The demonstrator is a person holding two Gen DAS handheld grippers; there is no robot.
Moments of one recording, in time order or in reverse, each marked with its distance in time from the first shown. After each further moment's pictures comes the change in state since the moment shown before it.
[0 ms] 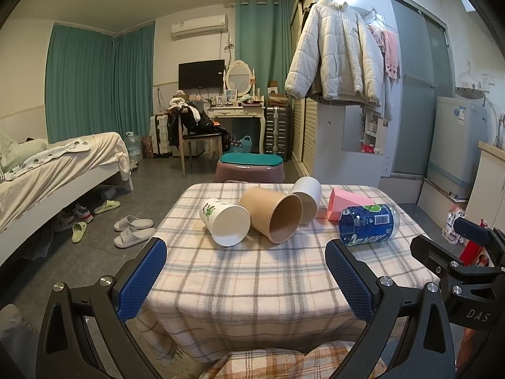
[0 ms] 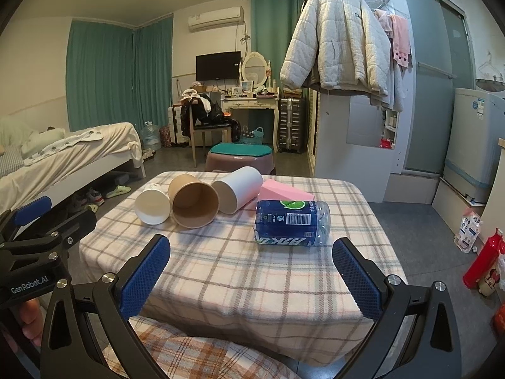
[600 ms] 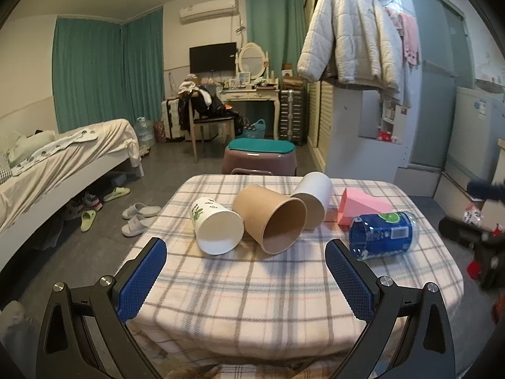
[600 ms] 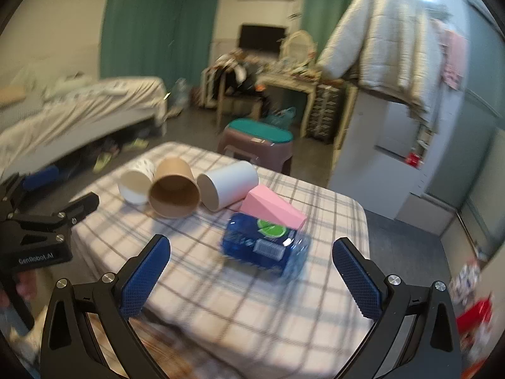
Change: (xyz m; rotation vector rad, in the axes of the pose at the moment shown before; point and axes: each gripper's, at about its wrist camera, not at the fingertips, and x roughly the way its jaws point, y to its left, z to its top) left arm 0.061 -0.035 0.023 -0.015 0.103 0.098; right arm 0.071 -0.064 0.078 -0.295 0.187 0.135
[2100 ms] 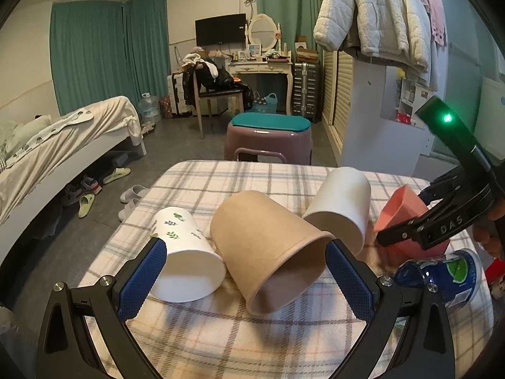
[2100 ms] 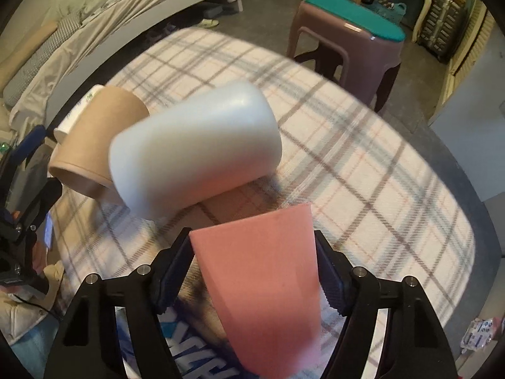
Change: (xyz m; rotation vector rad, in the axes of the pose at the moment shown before) left arm 0.121 -0.019 0.035 -0.020 0.115 0.039; right arm 0.260 -0.041 0.064 -0.128 0.549 0.429
